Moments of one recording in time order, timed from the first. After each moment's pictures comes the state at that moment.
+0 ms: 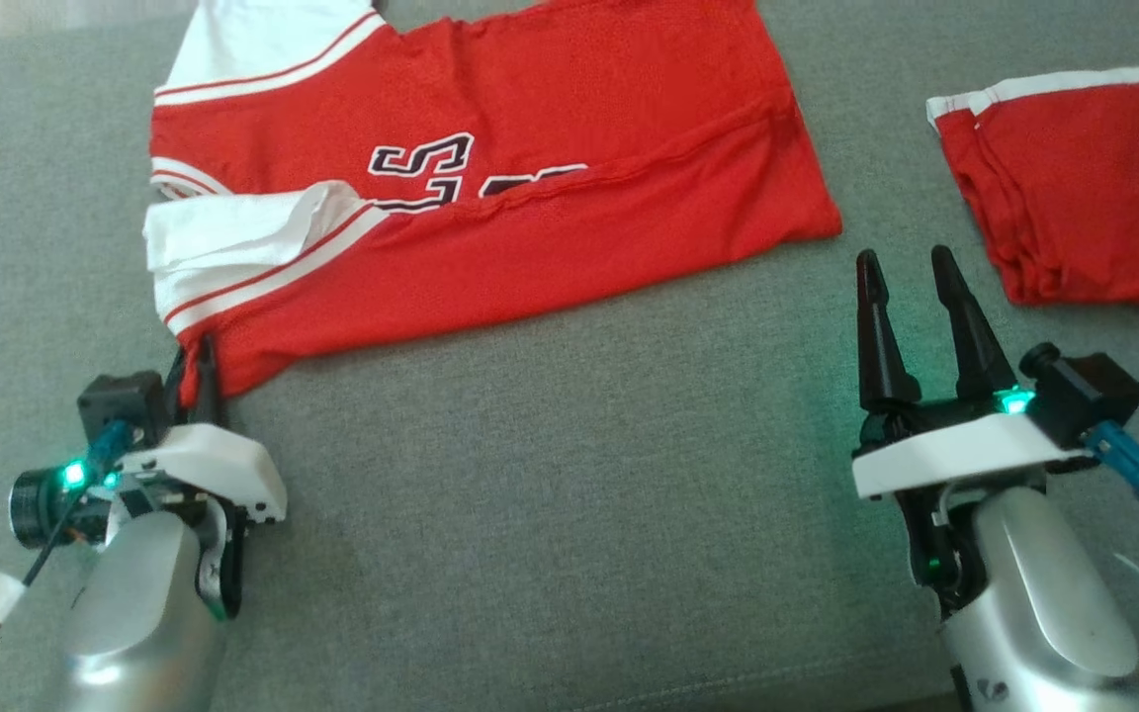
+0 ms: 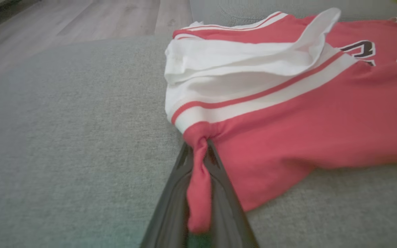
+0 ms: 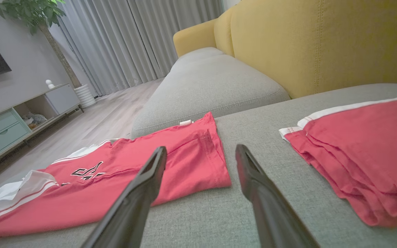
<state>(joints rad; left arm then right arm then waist) -0.49 0.21 -0.22 0.79 -0.34 0.09 -0.13 -0.28 -0.05 0.14 0.33 0.32 0.12 -0.26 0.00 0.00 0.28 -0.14</state>
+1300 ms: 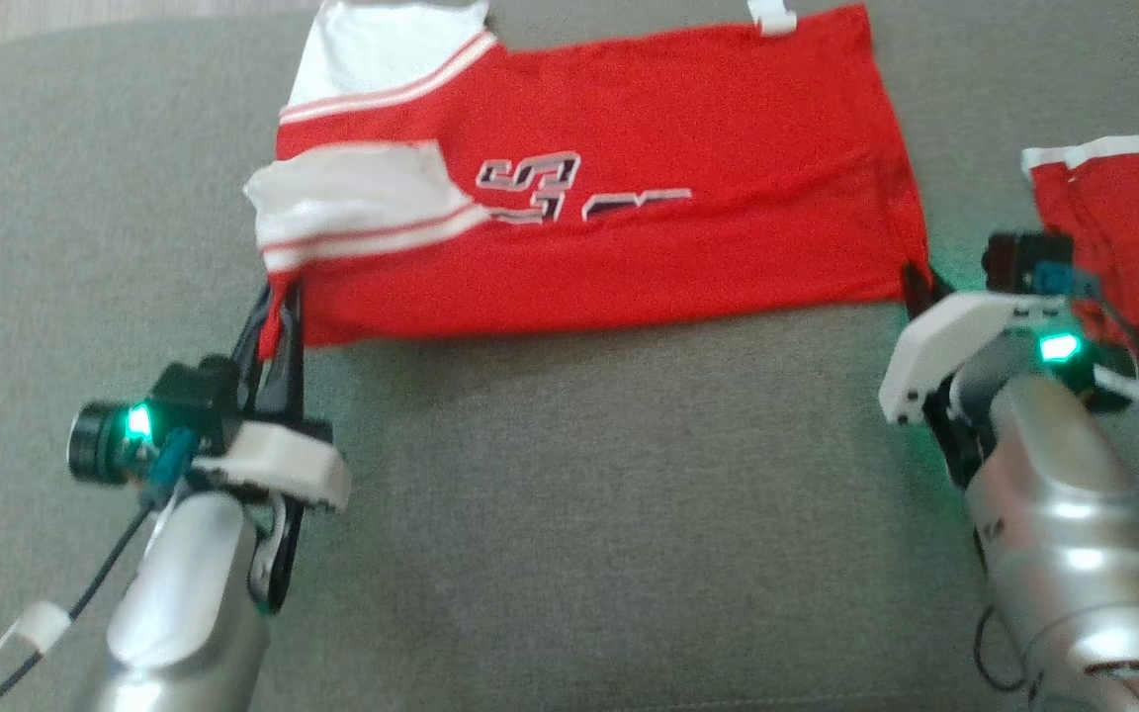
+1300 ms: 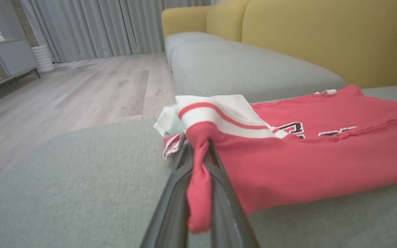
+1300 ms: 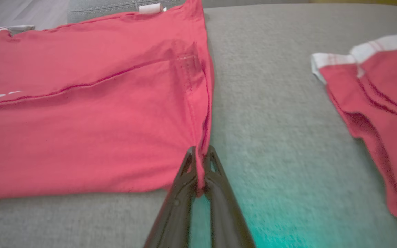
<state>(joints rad) -0.45 0.18 -0.29 0.55 -0.24 0.03 -0.25 -0.73 -0.06 -0.14 1.08 -0.07 0.12 0.00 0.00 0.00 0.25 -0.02</state>
